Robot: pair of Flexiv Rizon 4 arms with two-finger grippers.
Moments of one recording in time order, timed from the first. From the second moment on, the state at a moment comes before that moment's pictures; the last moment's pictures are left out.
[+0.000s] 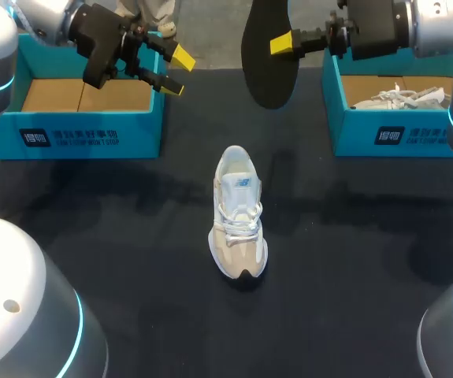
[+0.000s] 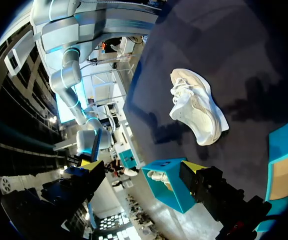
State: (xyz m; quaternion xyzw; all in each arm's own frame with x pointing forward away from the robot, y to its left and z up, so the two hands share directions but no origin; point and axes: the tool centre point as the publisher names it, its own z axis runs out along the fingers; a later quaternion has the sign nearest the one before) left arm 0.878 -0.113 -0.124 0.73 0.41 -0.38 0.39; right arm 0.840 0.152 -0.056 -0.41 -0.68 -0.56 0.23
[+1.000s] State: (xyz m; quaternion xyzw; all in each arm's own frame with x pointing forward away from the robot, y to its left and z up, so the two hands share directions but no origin) left arm 0.909 -0.113 -0.170 0.73 0.44 -0.38 0.36; right arm 0.902 0.176 -0.123 -0.28 -0.74 -0.59 0.17
